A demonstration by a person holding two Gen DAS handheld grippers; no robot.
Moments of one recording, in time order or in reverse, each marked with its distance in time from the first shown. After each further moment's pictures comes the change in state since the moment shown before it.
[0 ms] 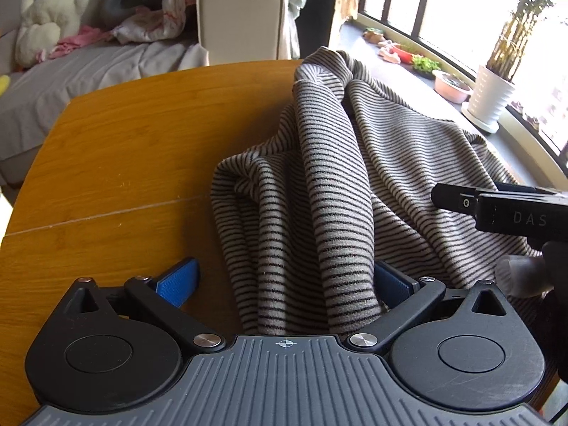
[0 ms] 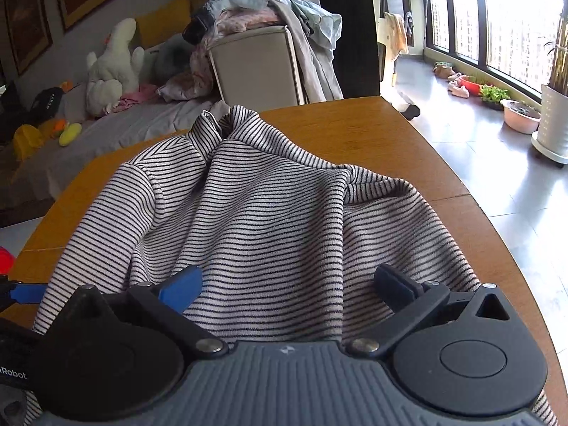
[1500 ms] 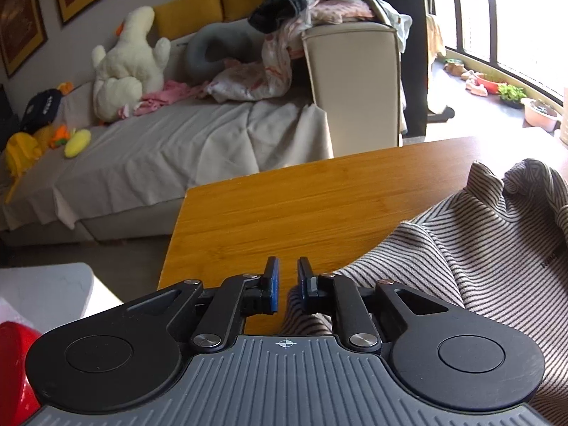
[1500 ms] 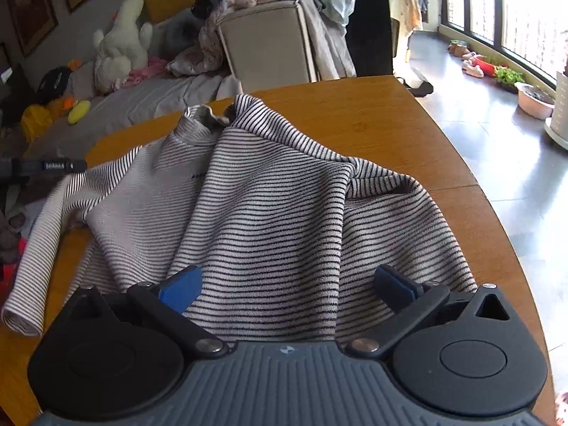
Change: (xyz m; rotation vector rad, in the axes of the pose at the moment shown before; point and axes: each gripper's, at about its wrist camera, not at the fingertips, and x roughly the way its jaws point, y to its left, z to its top) left arm 0.037 0.133 0.107 -0.026 -0.165 0.323; right arm 0.001 0.005 0.015 -0.067 0.119 0.011
